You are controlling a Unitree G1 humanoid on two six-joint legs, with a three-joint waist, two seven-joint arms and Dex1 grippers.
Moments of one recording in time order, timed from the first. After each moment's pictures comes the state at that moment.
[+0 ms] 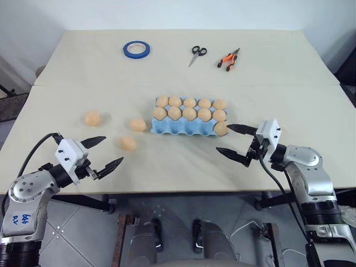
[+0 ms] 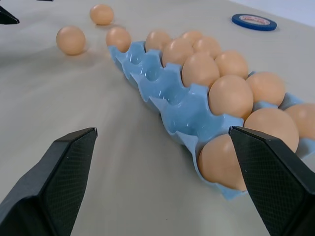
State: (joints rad) left arm 0.02 0.69 0.31 -0.14 -0.36 0.08 -0.80; right arm -0.36 -0.58 -0.05 0.10 0.38 0.07 1.05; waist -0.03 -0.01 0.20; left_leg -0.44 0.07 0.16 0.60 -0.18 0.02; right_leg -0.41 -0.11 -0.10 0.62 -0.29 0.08
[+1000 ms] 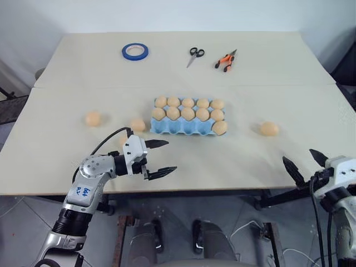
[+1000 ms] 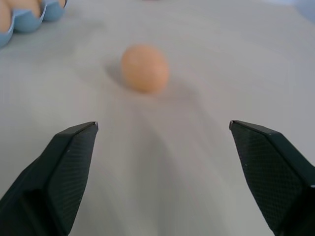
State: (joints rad) left arm -0.30 0.50 -0.09 -0.06 -0.33 0.10 -0.96; right arm -0.02 -0.58 -0.45 0.14 0.36 -0.02 0.71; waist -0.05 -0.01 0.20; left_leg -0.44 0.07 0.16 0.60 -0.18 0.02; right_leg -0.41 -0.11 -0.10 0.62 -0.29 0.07
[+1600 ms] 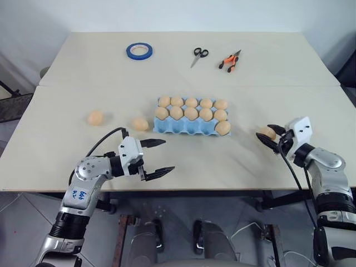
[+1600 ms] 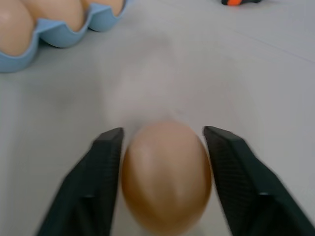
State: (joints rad) left arm -0.25 0.51 -0.05 -0.09 -0.33 0.06 -0.95; right arm -0.48 -0.64 -0.20 0.64 0.22 -0.11 0.86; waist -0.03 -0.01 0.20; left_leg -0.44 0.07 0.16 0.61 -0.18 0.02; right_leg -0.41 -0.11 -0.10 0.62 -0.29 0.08
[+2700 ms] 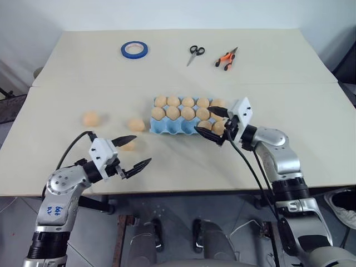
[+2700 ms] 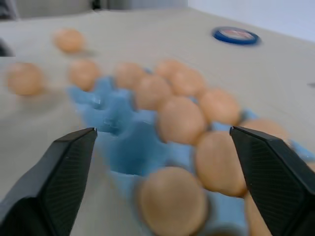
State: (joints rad) left arm -0.06 0.57 0.17 -0.19 -0.34 0.08 -0.80; right arm -0.56 -0.43 0.03 0.19 0.31 0.16 0.94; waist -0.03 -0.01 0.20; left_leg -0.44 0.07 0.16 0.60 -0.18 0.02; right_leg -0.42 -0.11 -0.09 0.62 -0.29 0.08
